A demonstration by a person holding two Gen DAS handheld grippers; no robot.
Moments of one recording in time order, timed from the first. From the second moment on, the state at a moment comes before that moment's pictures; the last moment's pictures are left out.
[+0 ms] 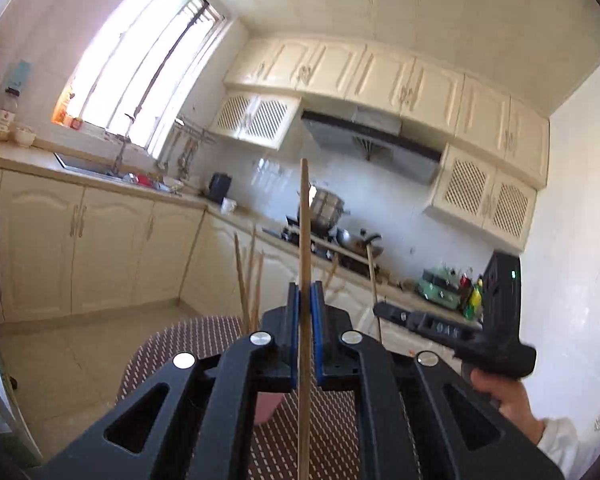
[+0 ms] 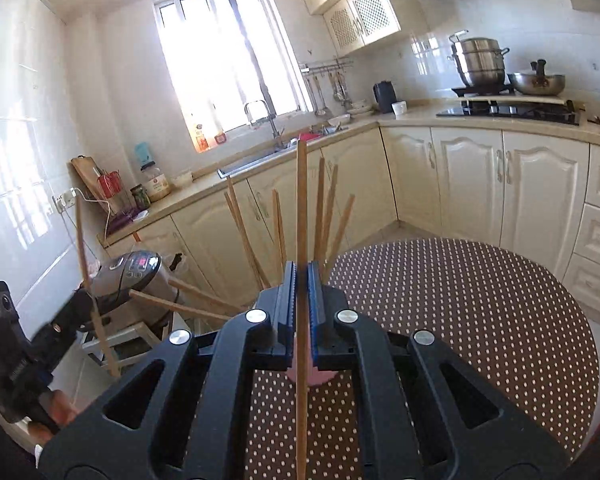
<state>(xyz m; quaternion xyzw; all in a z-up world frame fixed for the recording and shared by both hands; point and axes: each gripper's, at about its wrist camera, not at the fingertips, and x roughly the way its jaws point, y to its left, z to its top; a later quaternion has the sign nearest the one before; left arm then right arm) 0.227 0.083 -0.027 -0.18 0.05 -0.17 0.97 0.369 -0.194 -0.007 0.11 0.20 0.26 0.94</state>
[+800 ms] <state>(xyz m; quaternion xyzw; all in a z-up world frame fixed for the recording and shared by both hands) 0.365 0.041 0.010 -0.12 -0.04 -0.07 0.99 0.424 -0.137 0.016 0.09 0.07 0.27 0.96</state>
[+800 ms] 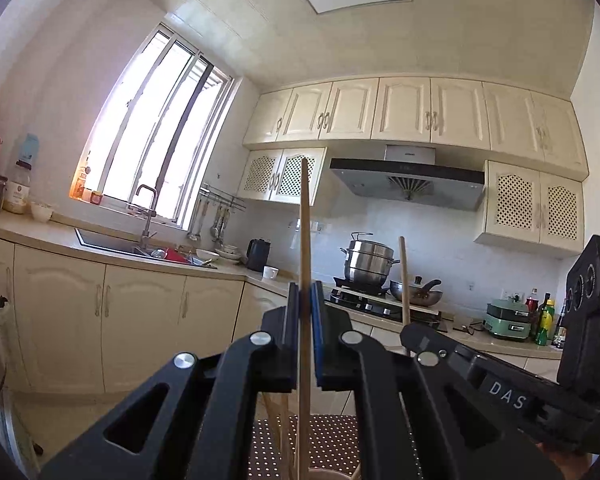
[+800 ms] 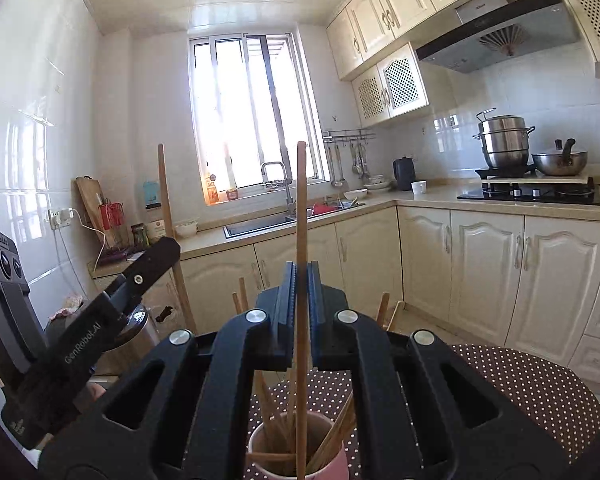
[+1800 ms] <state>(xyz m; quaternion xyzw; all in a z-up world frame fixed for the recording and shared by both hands) 0.367 0.040 -0.015 -0.12 0.05 -0.11 0.99 0.412 -0.133 -0.019 0.08 0.08 0.29 0.95</state>
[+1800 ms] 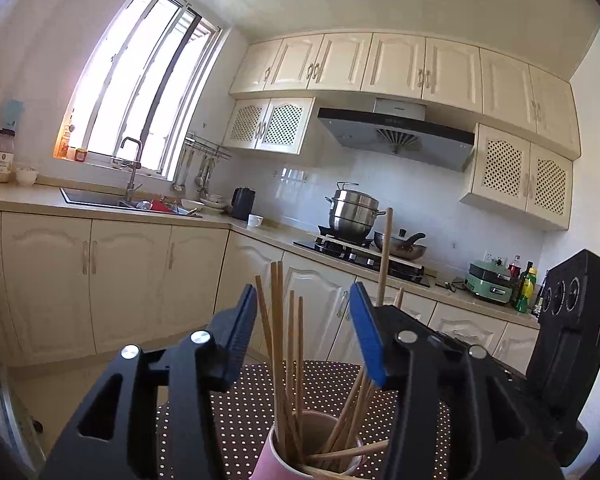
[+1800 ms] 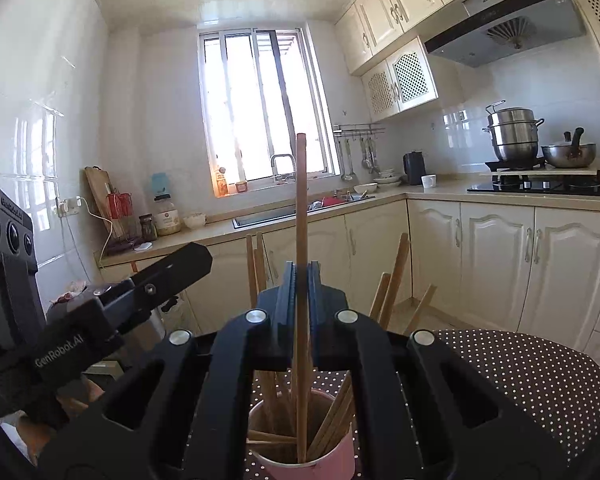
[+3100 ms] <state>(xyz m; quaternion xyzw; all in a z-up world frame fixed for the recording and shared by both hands) 0.324 0.043 -0.003 -0.06 0.13 -0.04 0.99 0.370 -0.159 -0.023 0.10 0.13 0.26 0.95</state>
